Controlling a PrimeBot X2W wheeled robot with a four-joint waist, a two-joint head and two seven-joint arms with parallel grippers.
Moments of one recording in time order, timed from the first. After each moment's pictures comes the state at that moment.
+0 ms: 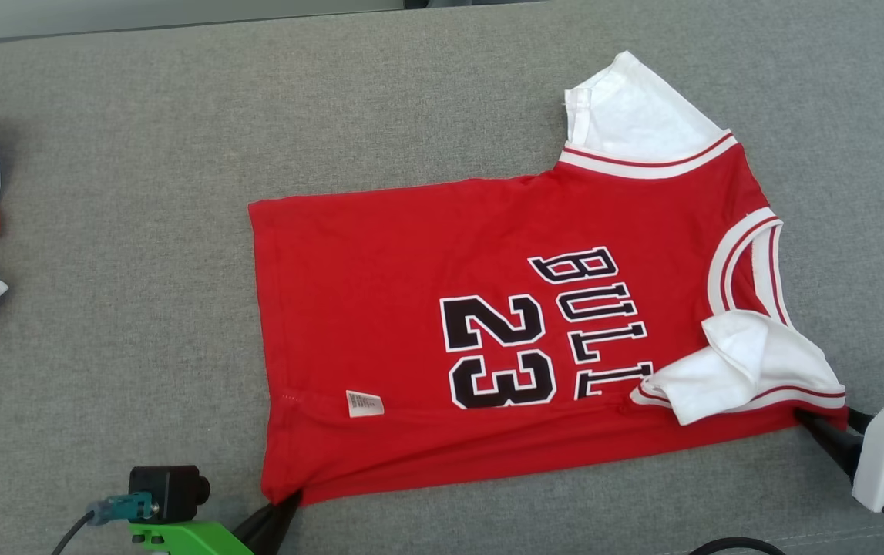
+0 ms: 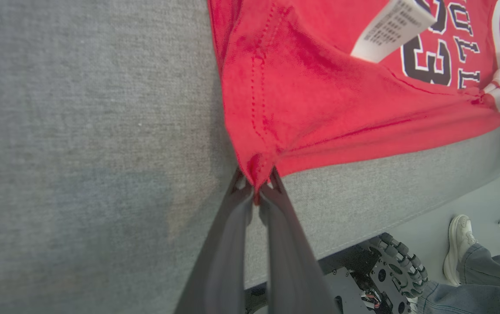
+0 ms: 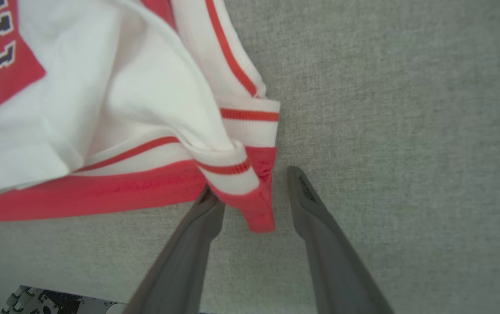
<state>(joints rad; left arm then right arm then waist) 0.07 0.48 -0.48 -0.09 -0.90 0.10 0.29 -0.03 -0.48 -0.01 0.13 0.70 0.13 0.61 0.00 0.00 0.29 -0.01</state>
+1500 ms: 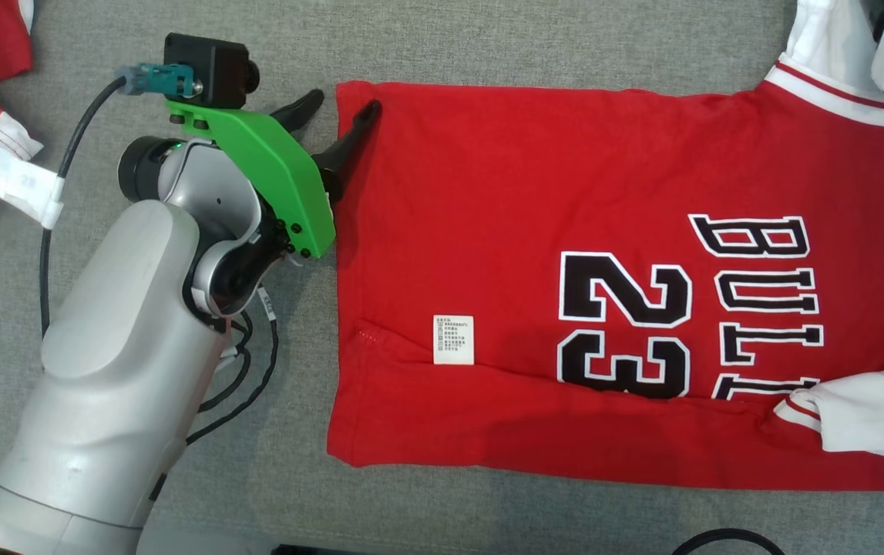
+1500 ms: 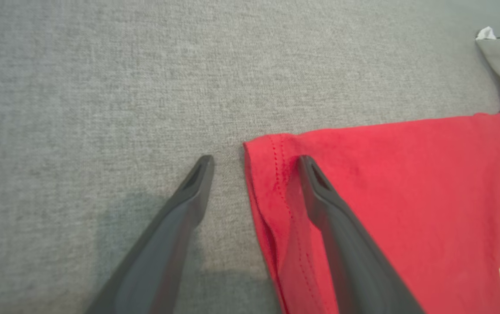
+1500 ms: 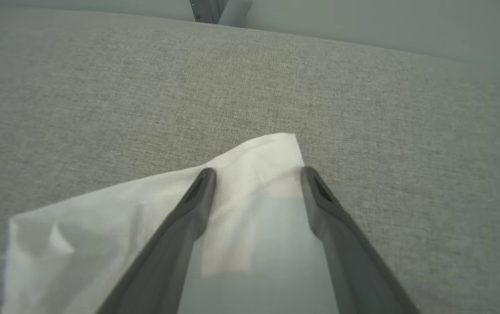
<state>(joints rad) -0.85 0.23 -0.54 0.39 -0.81 -0.06 0.37 -1.04 -0.42 0.09 0.61 0.31 0.13 0.51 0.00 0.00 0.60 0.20</state>
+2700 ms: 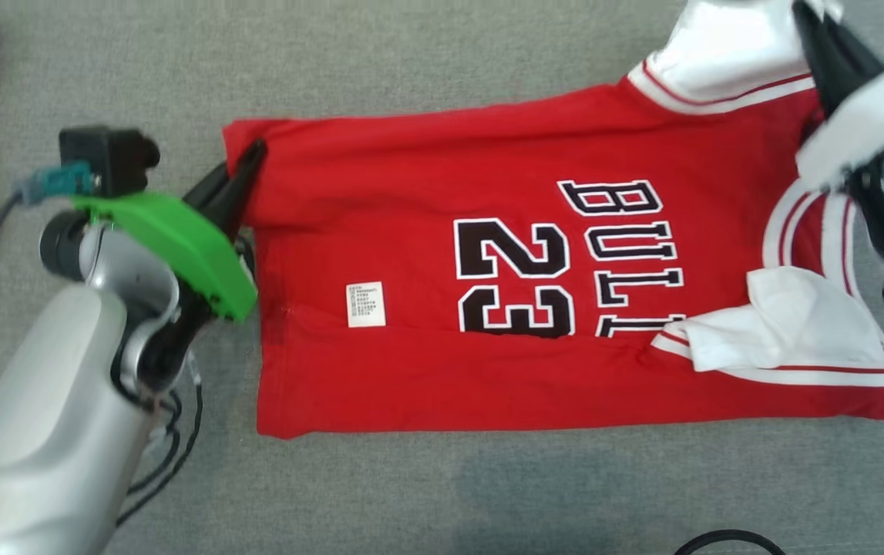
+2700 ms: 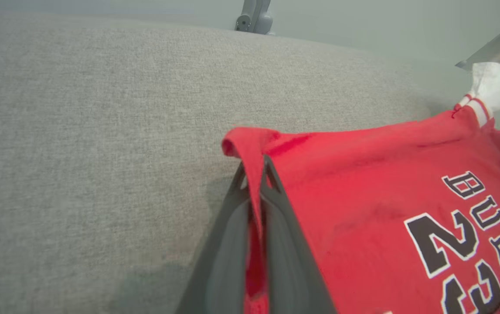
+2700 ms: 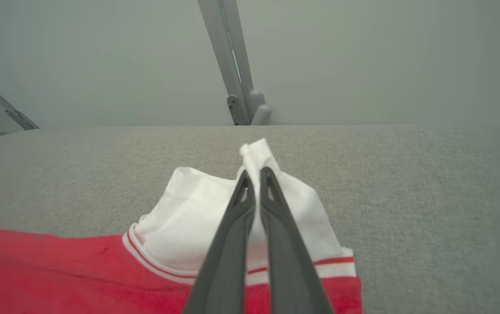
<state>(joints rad) -0.69 0.38 -0.50 0.33 -0.84 -0.09 0.18 -0.79 -0.42 0.20 0.38 0.61 0.13 0.14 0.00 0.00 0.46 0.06</state>
